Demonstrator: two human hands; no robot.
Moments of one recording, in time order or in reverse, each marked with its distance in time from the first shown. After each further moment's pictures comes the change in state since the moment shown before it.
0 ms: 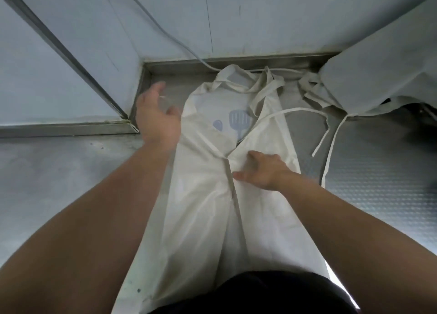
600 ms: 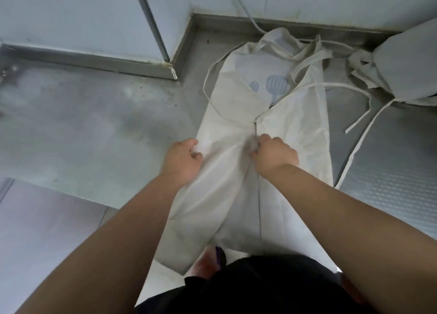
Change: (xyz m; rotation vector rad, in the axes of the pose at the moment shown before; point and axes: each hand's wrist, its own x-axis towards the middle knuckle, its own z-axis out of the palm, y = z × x) left_hand -0.145 -0.079 -0.048 0.364 -0.505 -0.309; right_hand -0.033 -0.021 0.061 -0.281 0.214 -0.093
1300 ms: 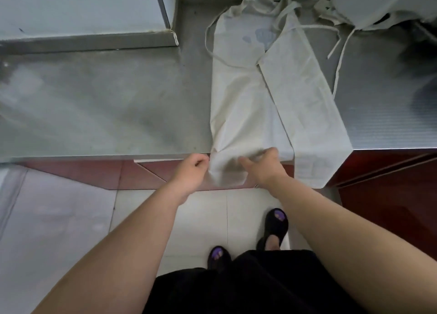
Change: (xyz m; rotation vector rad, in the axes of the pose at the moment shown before) left_hand -0.130 -0.134 0.002 -0.421 -0.311 0.006; right_hand -0.179 -0.064 0.128 0.891 -0.024 0.352
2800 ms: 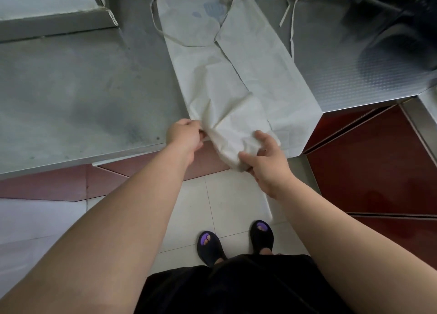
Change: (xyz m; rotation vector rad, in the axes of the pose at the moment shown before) left_hand 0.039 0.047 0.054 -0.369 0.030 -0.104; right_hand -0.033 0.059 -0.016 0.754 0.117 -0.034
